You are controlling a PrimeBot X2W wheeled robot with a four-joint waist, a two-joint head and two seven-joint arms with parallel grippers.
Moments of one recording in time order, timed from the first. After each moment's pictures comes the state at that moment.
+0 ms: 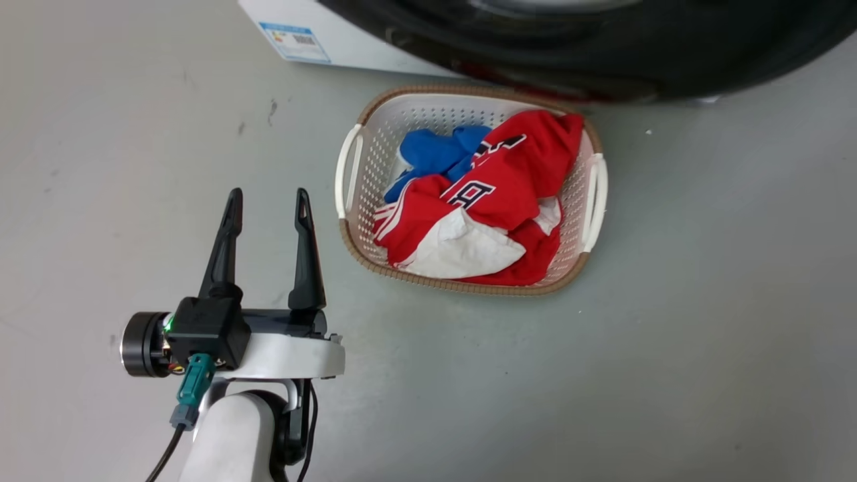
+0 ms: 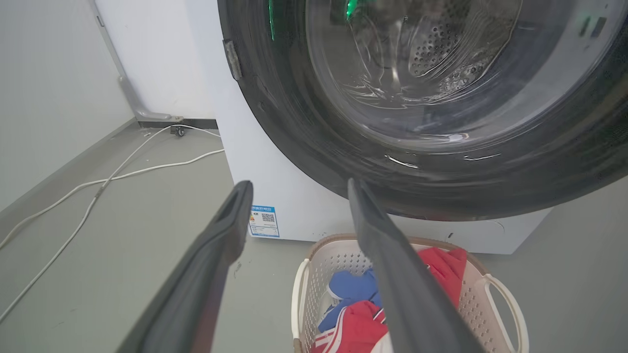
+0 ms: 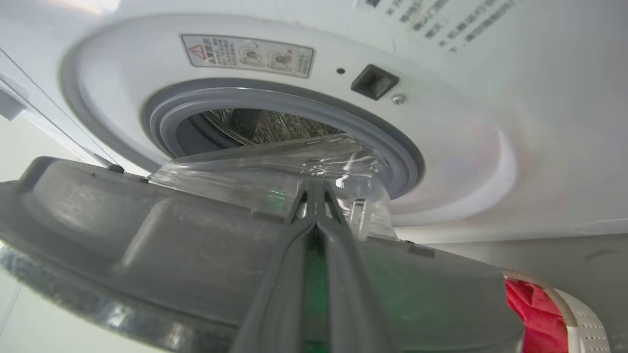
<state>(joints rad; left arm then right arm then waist) -0.23 0.05 -0.15 -0.02 -0.11 0.13 -0.26 -0.98 -0.44 0.02 0.49 1.49 0.13 0.51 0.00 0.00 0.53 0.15</state>
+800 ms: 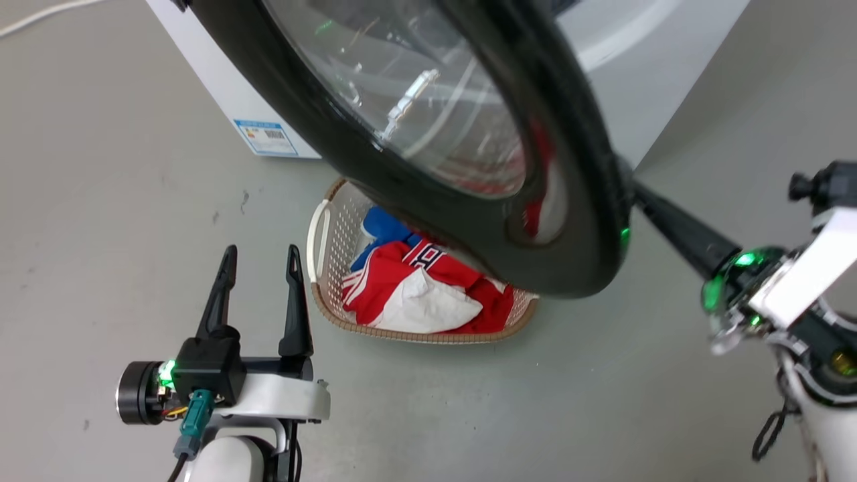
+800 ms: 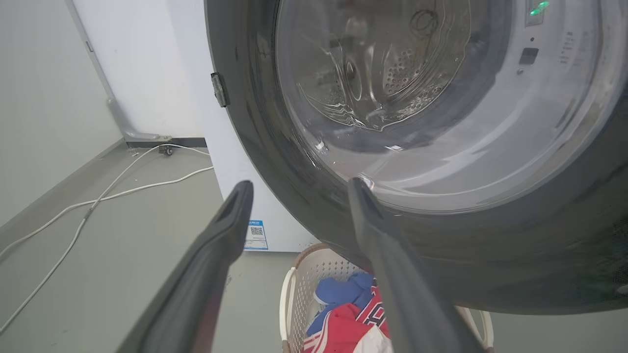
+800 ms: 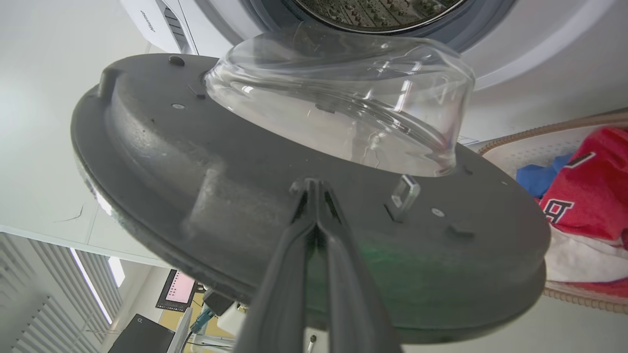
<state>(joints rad) -0.13 0.05 -0.10 0.02 -0.07 0.10 -0.26 -0.40 -0.31 0.14 0.02 1.56 0.13 0.53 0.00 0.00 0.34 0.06</state>
